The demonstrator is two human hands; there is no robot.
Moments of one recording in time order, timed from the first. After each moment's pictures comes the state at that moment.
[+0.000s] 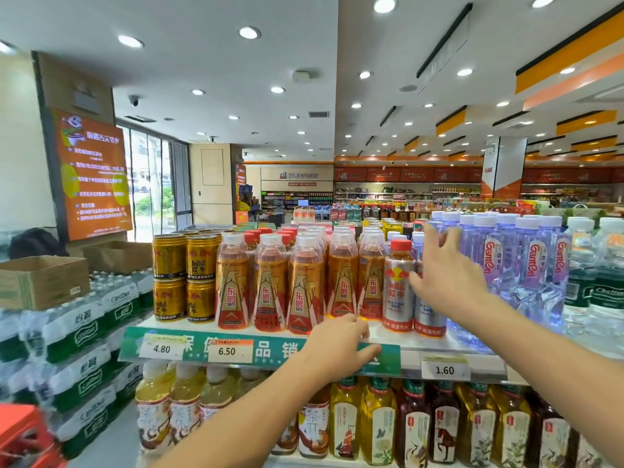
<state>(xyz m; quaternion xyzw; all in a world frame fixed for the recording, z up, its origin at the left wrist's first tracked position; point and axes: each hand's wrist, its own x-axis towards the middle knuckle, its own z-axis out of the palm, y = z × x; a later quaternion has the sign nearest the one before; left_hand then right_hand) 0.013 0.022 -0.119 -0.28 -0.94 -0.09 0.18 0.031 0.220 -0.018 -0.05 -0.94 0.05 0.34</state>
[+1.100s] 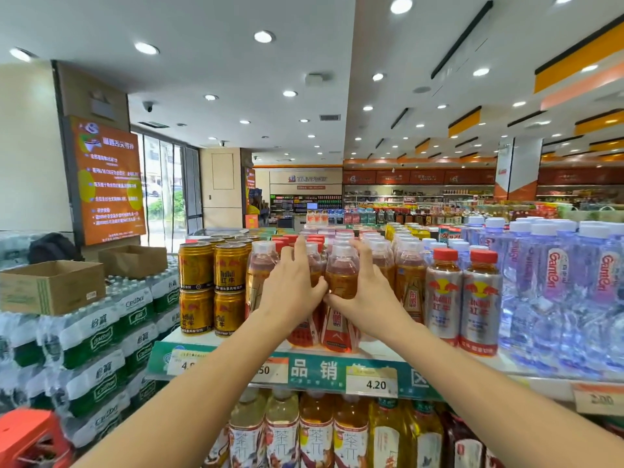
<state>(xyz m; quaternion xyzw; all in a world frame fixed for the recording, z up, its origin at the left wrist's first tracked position) -0.031 -0.093 -0.043 -0.08 -0.91 -0.19 0.37 -0.028 0.071 -0.059 0.19 -0.87 0.36 0.27</state>
